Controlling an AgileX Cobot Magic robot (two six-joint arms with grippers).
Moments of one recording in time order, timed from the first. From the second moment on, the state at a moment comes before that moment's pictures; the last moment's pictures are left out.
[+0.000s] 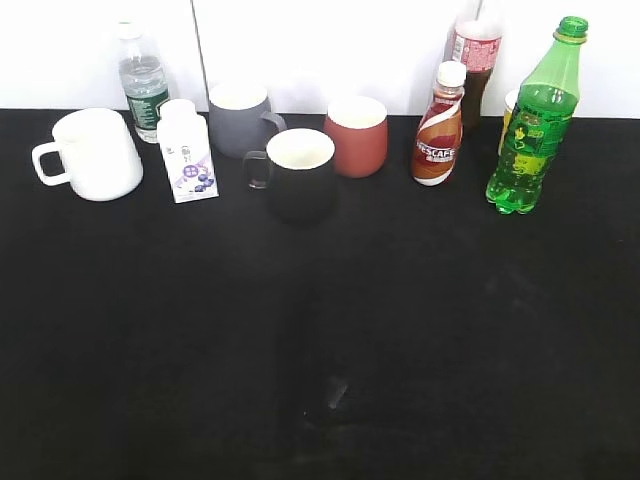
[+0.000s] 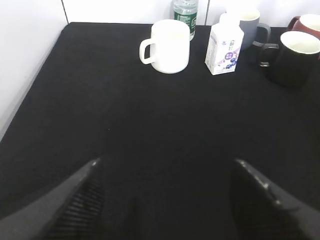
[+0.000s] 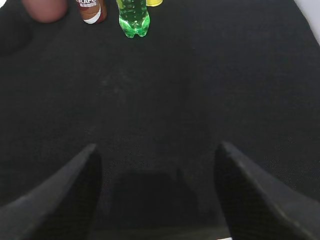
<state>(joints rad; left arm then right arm) -0.01 -0.01 -0.53 -0.02 1.06 -0.02 -0.04 -0.01 -0.49 0.08 1.06 0.01</state>
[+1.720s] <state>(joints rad) 0.11 2.25 -0.96 0.07 -0.94 -0.02 -0.04 -0.01 -0.49 0.08 1.06 0.01</state>
